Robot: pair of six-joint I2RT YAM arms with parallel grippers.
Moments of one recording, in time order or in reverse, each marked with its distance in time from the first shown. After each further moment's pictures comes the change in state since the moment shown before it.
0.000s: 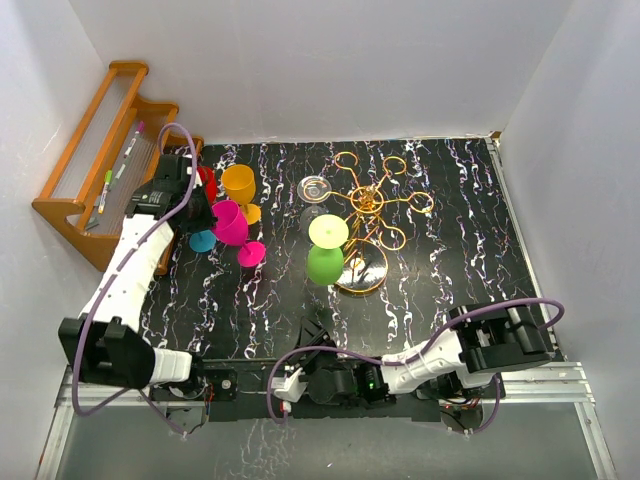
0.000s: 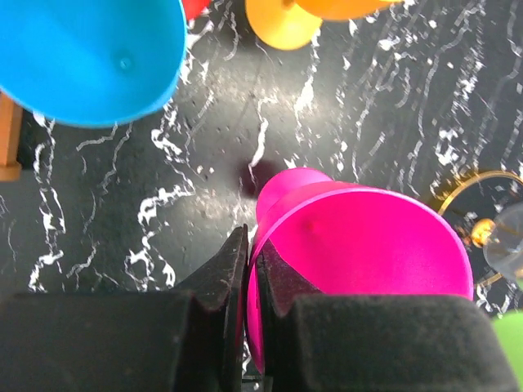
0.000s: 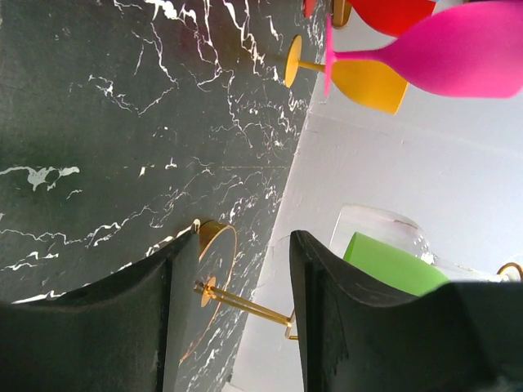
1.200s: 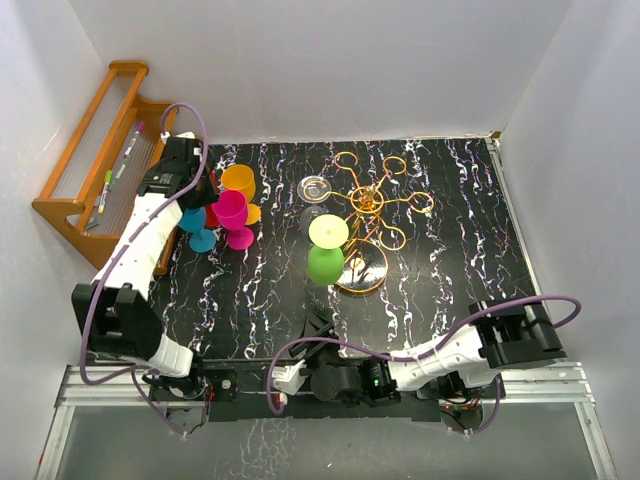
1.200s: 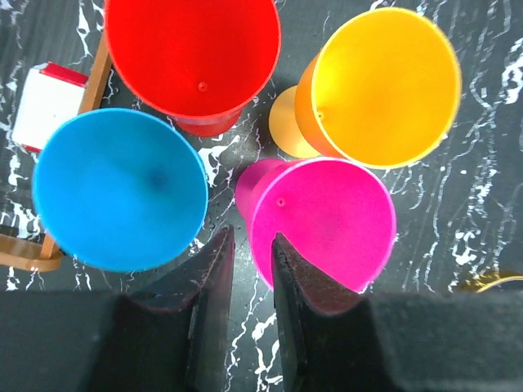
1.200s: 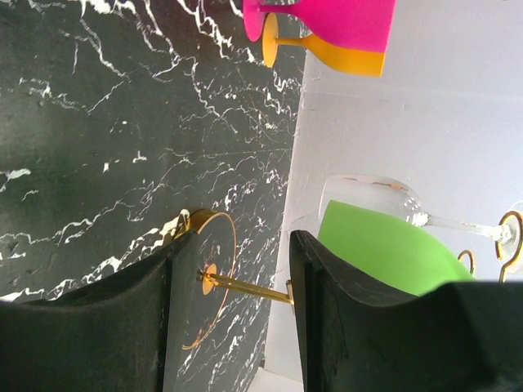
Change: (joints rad) left arm -0.001 0.224 0.103 0.195 -0.178 0.050; right arm 0.000 -0.094 0.012 -0.048 0.056 0.101
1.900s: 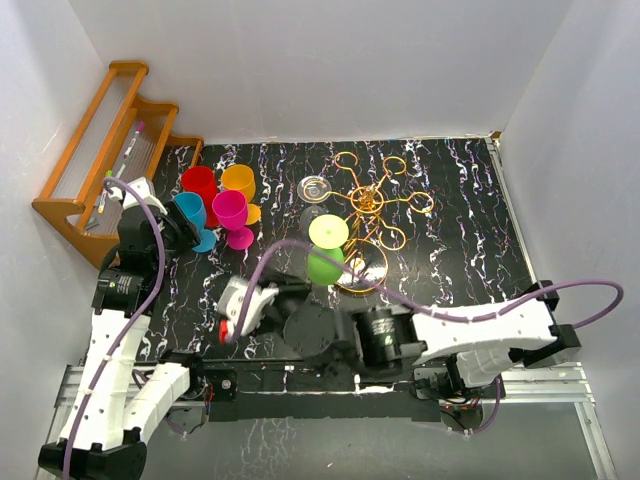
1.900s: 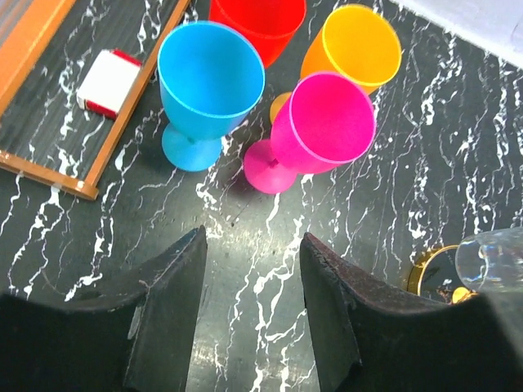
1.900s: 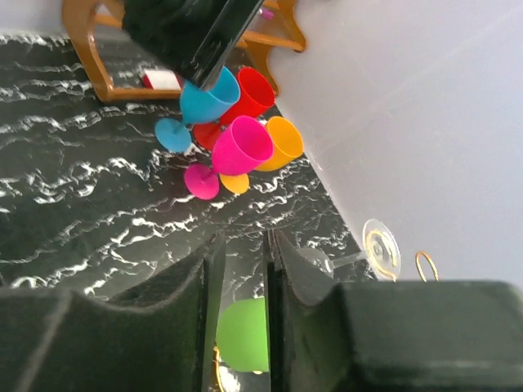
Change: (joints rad) left arm 0.000 -0.729 -0.370 0.008 -0.046 -0.075; right arm -0.019 -0.026 0.927 -0.620 -0.012 0.466
